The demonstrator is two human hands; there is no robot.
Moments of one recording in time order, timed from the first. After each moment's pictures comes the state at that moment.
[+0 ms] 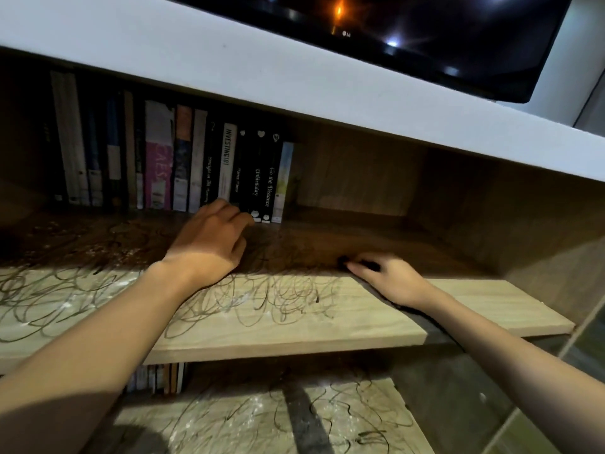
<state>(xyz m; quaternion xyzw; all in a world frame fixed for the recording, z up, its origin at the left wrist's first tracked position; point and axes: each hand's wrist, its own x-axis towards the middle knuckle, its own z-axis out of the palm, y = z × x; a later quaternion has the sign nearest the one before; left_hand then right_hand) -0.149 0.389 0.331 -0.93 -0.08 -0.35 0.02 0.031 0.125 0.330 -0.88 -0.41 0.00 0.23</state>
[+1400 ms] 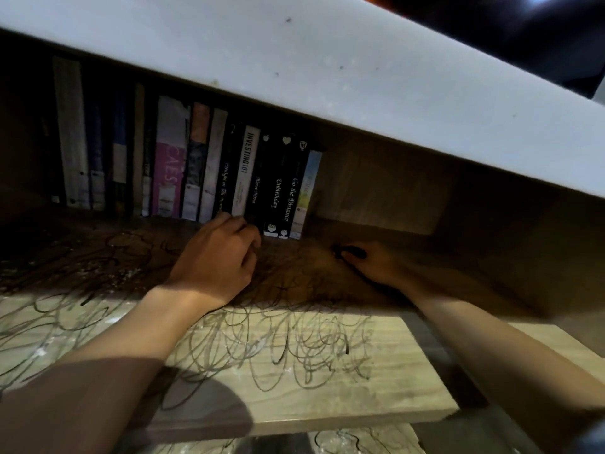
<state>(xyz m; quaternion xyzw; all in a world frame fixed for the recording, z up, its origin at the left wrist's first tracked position) -0.128 0.416 0.320 -0.91 -0.09 -0.40 -0.06 0.121 0.230 0.334 -0.85 -0.46 -0.03 0.25</state>
